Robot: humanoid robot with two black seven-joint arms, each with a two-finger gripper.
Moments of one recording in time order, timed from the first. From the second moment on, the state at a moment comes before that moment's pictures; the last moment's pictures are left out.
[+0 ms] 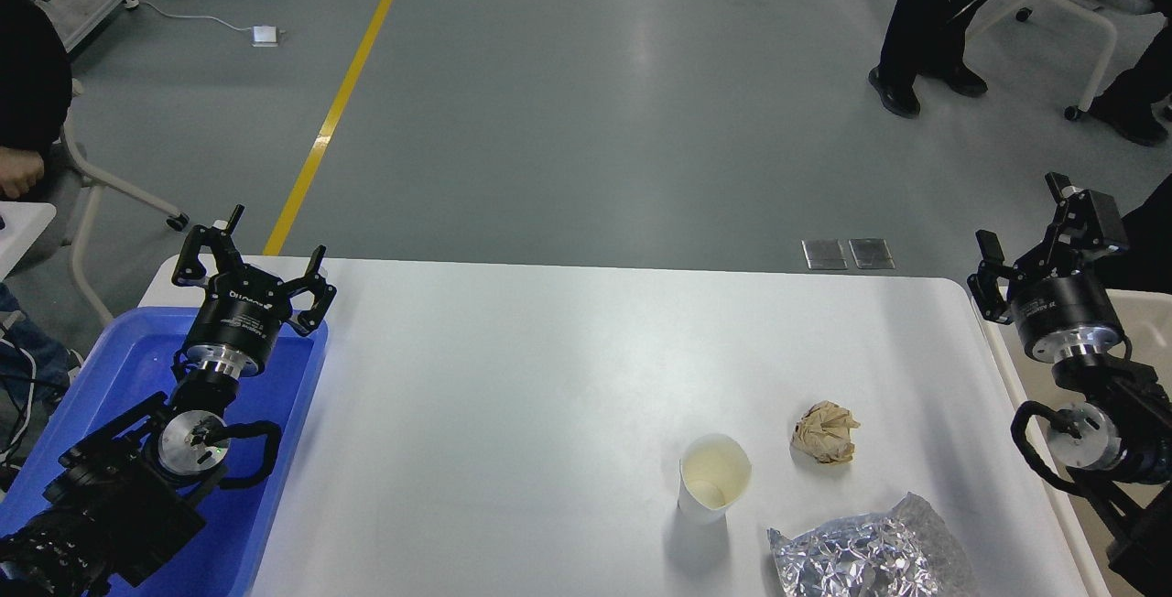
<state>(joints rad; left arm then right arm) -0.58 0.33 -0.75 -0.45 -0.16 -0.63 -0.53 0.45 -0.46 1.01 0.86 -0.37 -0.02 0.53</state>
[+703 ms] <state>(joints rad) -0.58 0.33 -0.75 -0.45 -0.16 -0.63 -0.53 0.52 -0.50 0.85 0.81 -0.36 -0.01 0.53</state>
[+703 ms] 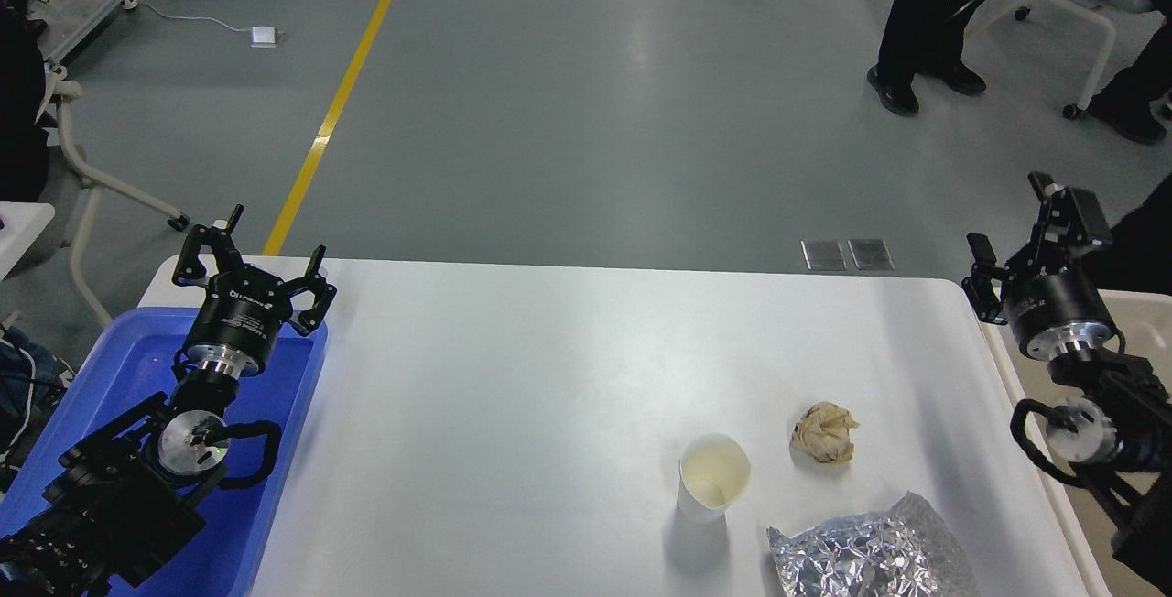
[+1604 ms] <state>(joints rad) -0.58 0.33 -0.75 -0.45 -0.16 -0.63 -0.53 1.17 -0.71 -0.11 0.97 -0.88 0.02 0.53</state>
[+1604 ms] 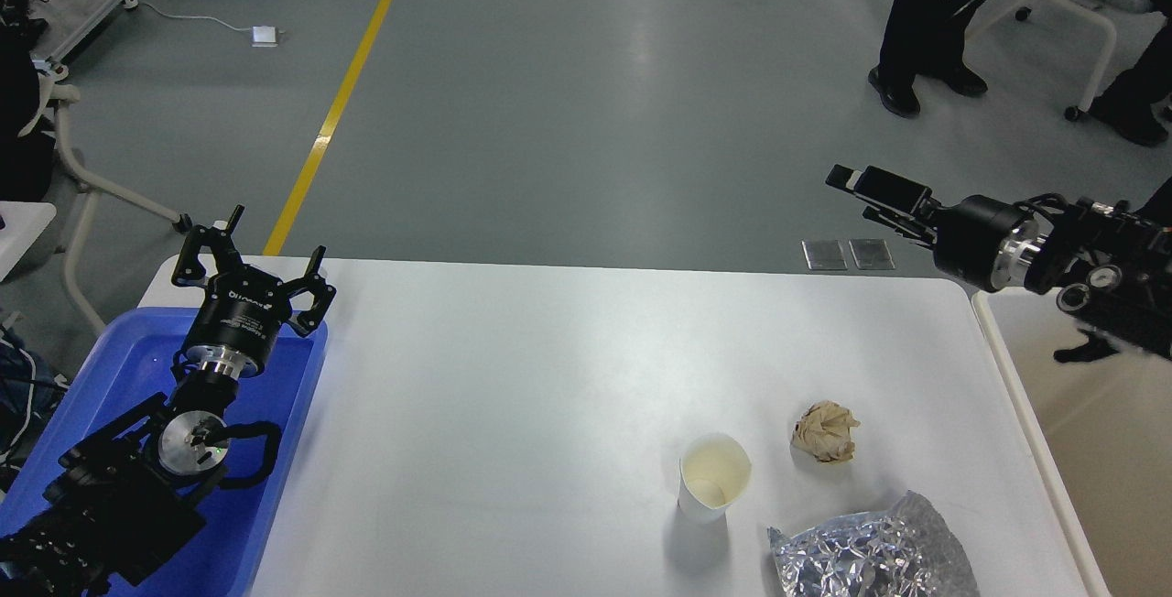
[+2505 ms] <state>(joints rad) -0.58 0.33 -0.75 -0.45 -0.16 -0.63 -0.53 1.43 -0.58 -0.61 1.27 -1.27 0.14 0.53</state>
